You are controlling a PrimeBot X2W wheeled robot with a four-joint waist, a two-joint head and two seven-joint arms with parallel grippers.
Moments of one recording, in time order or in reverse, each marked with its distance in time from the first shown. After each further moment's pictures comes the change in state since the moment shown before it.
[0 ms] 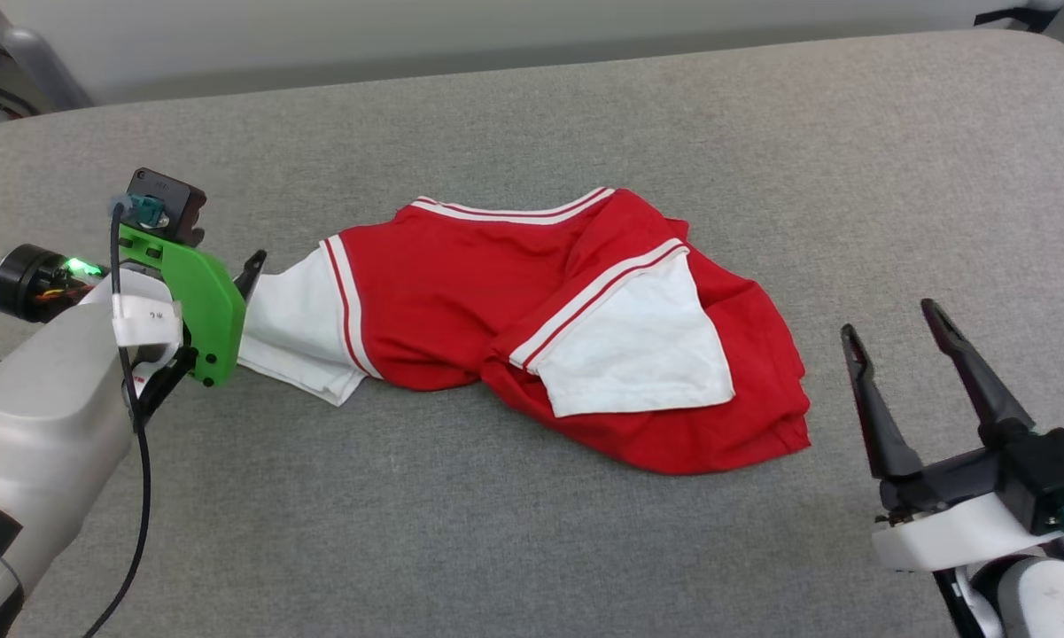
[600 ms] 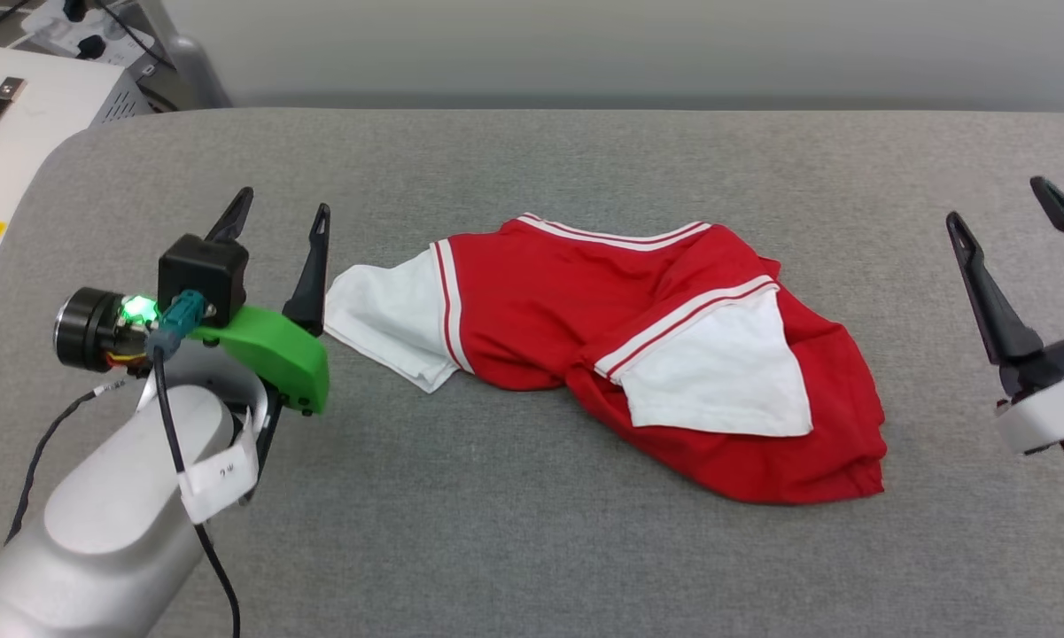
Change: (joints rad) left arm 0.331 0.013 0.396 -0.563 0.278 0.384 -0.246; right arm -0.214 -0.322 0.046 0.074 0.184 0.000 0.086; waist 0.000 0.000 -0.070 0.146
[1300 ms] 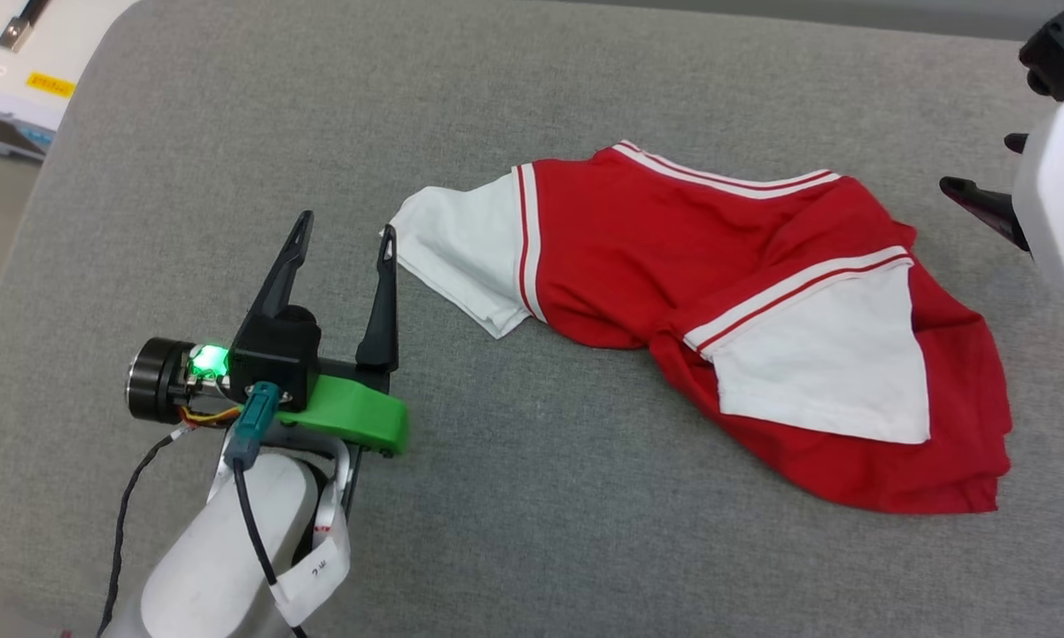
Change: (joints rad) left arm 0.267 -0.211 0.301 -0.218 0.370 0.018 0.000; right arm -0.694 -0.305 0.602 0.205 0.588 0.000 0.937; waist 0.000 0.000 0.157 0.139
